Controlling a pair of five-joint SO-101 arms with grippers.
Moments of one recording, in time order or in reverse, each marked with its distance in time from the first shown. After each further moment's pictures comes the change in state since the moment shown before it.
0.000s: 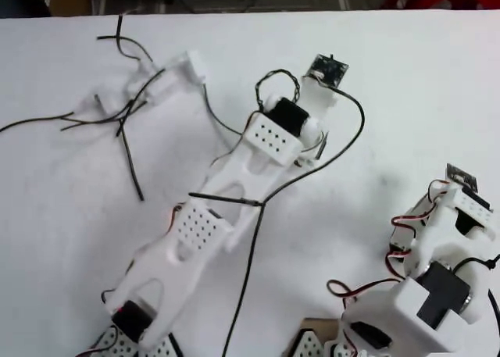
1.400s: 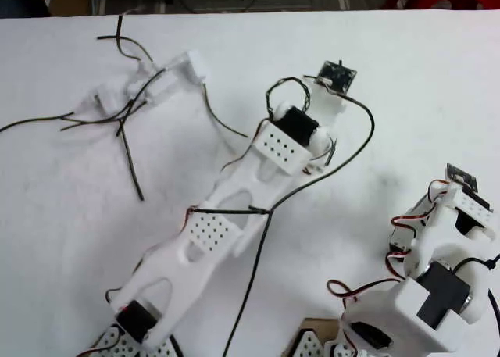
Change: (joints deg) left arm 1.0 4.1 -8.0 2.2 2.9; right arm 0.0 0.0 0.0 0.0 0.0
